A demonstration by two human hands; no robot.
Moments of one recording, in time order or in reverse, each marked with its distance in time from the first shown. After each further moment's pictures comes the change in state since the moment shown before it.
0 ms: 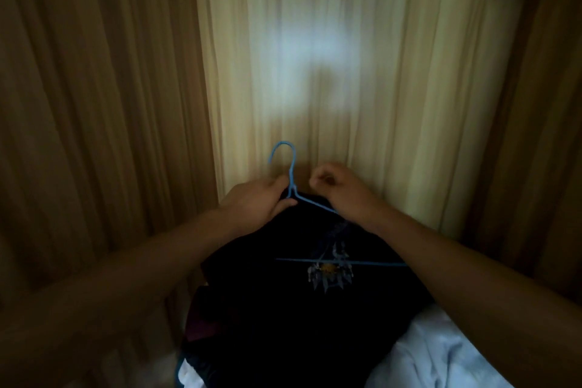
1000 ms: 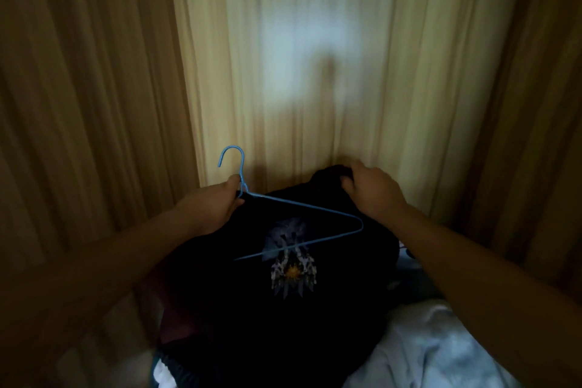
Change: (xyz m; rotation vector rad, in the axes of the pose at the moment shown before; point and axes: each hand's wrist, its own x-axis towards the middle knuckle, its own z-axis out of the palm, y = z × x) left_hand -0.002 -0.036 0.032 -0.082 -0.117 -0.174; right_hand 0.008 0.106 -0.074 -0.708 0.063 0.004
